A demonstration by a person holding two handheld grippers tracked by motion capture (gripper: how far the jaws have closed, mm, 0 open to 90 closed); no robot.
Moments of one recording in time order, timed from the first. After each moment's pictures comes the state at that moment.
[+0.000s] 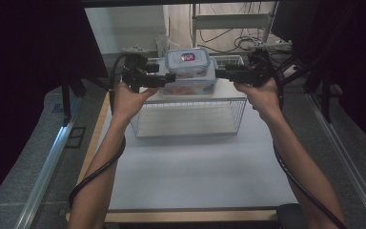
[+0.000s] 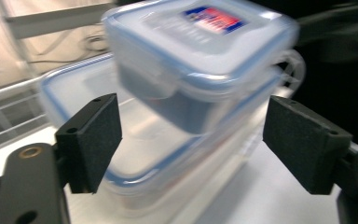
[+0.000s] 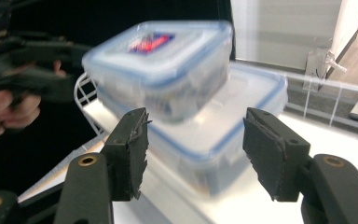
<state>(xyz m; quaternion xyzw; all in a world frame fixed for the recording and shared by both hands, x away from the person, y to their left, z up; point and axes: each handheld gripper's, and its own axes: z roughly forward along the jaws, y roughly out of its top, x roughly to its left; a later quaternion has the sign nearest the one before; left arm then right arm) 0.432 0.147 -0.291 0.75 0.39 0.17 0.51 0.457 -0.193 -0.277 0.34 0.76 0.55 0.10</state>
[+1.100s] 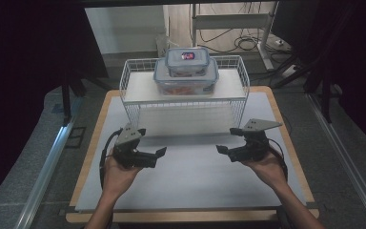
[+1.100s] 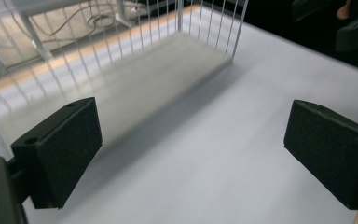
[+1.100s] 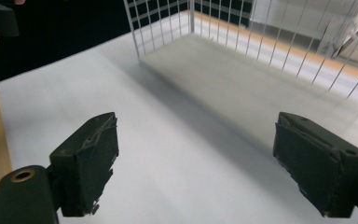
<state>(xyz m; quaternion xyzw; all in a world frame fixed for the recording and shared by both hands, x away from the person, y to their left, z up) 0.278 0.162 -0.425 0.77 0.37 0.20 0.48 0.341 -0.212 -0.420 0.27 0.82 0.49 0.12</state>
